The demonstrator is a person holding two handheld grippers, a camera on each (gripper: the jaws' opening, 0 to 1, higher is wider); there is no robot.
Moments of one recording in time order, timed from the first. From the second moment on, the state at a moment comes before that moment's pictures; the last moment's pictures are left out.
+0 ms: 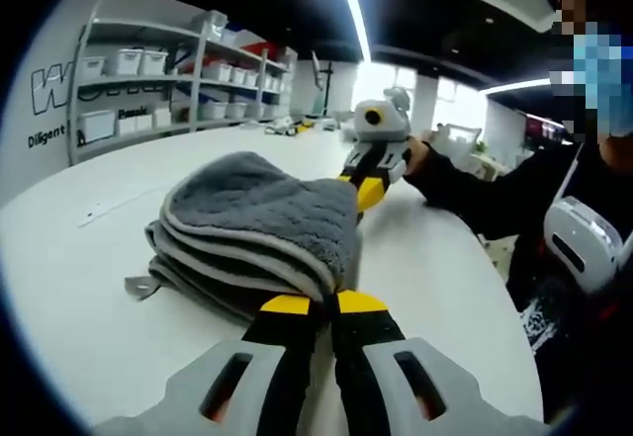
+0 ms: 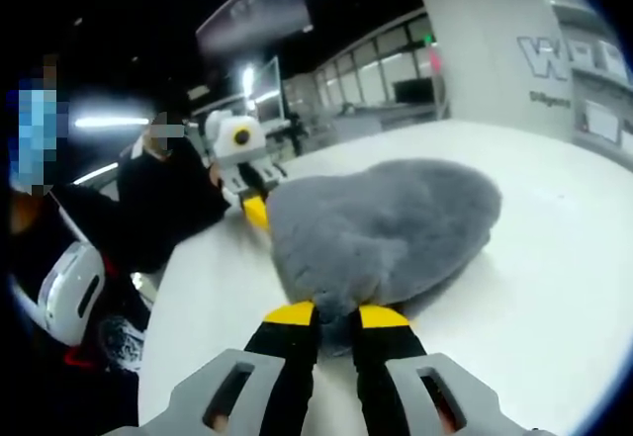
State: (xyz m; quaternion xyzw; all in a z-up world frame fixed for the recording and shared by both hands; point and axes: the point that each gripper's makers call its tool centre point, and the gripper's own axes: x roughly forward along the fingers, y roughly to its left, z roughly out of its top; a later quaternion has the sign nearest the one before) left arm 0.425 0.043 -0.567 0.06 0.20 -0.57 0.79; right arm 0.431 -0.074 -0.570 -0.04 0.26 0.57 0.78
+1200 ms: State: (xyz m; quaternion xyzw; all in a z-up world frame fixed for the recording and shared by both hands) left arm 0.417 0.043 -0.567 0.07 0.20 -0.58 0.78; right arm 0.423 -0.073 -0.570 -0.04 0.27 0.58 0.77
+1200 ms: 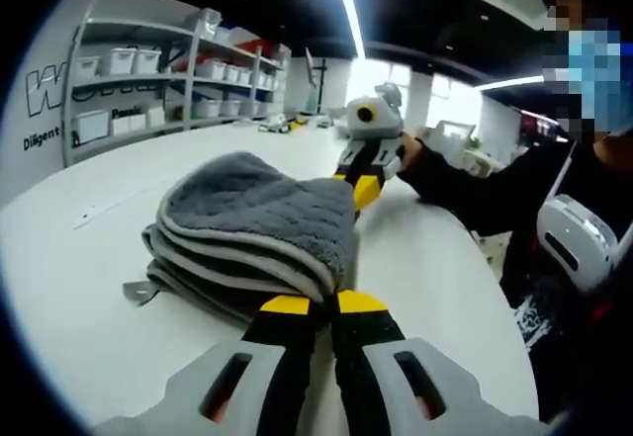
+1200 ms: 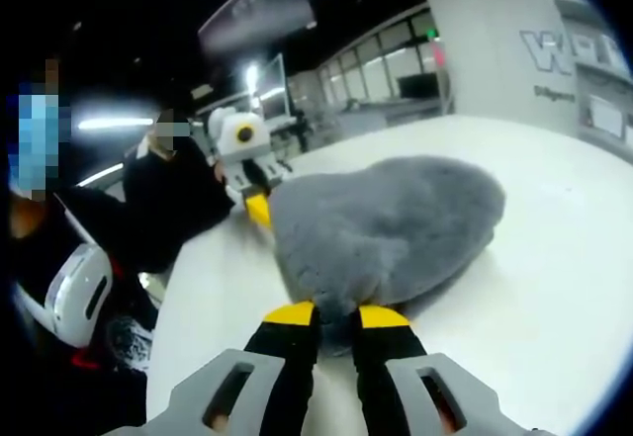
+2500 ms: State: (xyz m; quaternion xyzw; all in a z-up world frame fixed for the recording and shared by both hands) left arm 0.451 0.056 -0.561 0.08 0.16 -0.52 0.83; right arm 0.445 -0.083 -0.587 -0.11 0.22 0.55 0.79
